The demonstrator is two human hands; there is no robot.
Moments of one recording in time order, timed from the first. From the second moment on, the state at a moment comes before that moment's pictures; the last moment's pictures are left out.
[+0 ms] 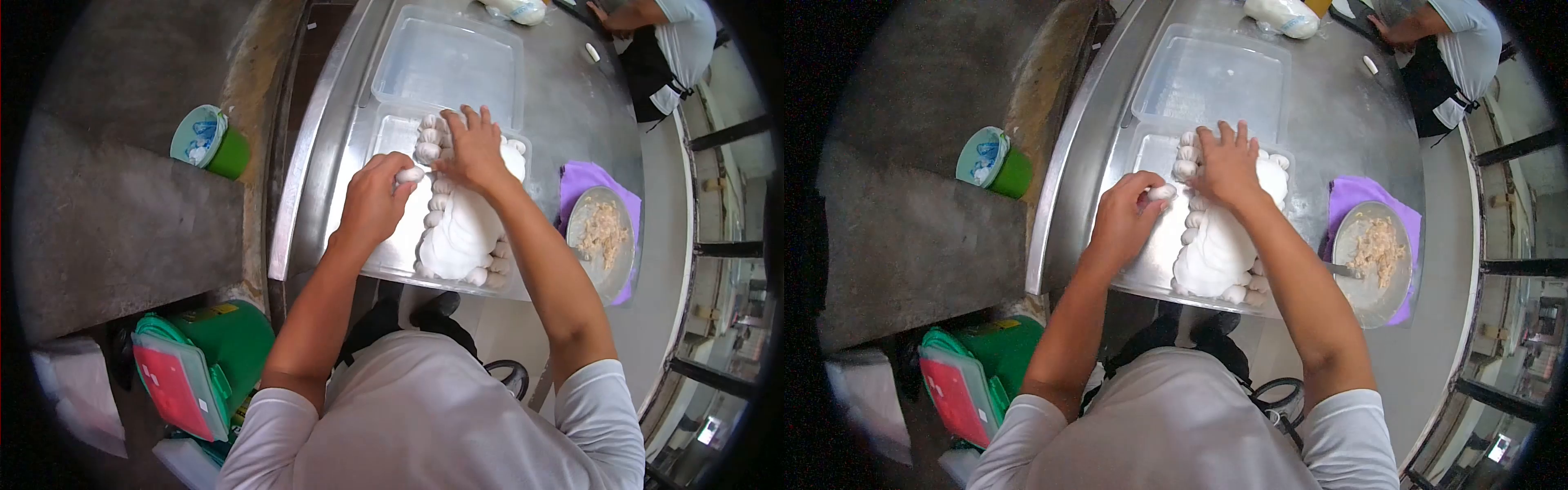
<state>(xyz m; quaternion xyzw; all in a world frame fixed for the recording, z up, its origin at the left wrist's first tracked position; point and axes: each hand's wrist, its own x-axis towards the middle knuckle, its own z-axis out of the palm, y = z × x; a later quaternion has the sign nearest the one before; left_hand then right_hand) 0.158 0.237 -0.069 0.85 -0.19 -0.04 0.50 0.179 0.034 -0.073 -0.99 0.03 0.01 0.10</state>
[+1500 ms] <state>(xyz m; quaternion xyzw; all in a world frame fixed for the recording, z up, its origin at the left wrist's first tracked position) 0.212 0.200 -0.117 0.57 -0.06 -0.26 0.78 0.085 0.000 -0.050 -0.96 -0.02 0.07 0.26</state>
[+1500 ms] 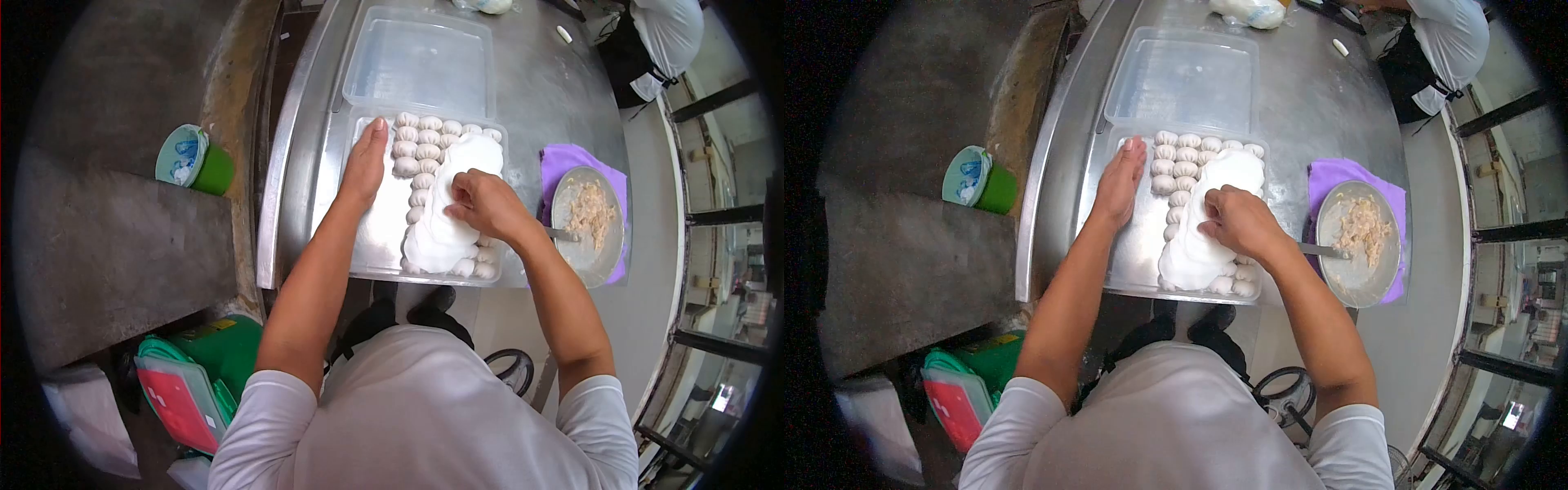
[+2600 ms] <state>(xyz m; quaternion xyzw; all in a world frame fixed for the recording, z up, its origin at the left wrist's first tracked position) 0.139 0.227 -0.107 0.64 -0.07 -0.18 0.74 0.079 0.005 -0.059 -0.95 -0.05 0.00 0.30</state>
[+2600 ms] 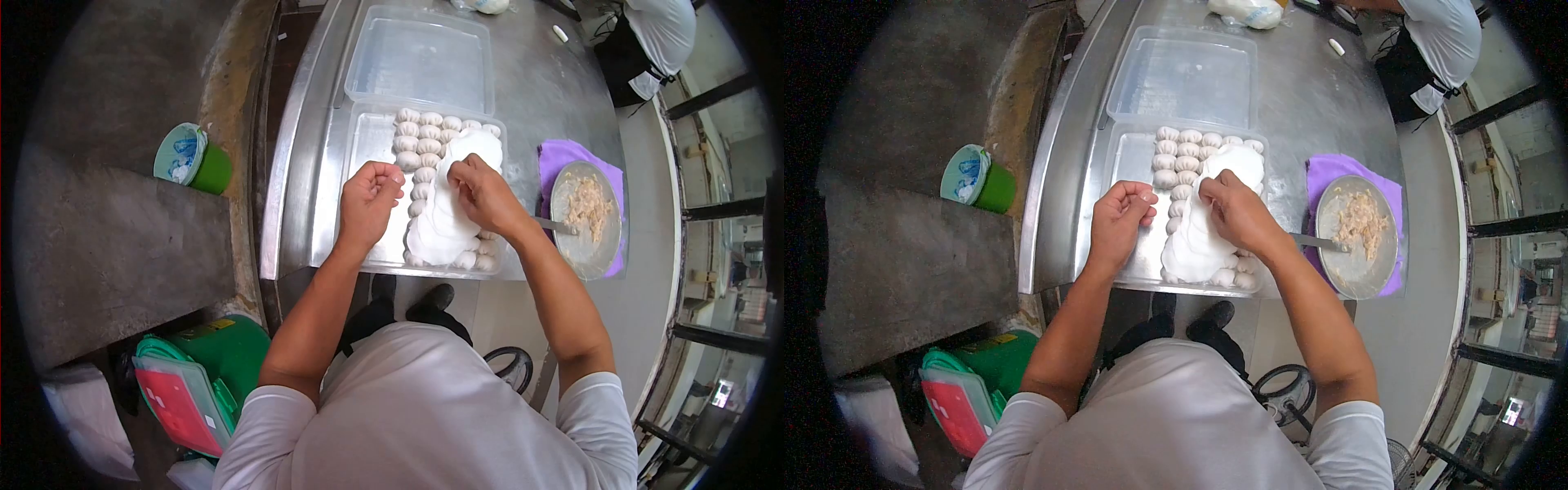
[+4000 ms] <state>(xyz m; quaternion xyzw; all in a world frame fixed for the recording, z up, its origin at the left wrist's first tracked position) 0.133 0.129 -0.039 0.57 -0.20 -0.25 0.76 0.042 -0.102 -0.003 -0.52 0.17 -0.03 0.84</state>
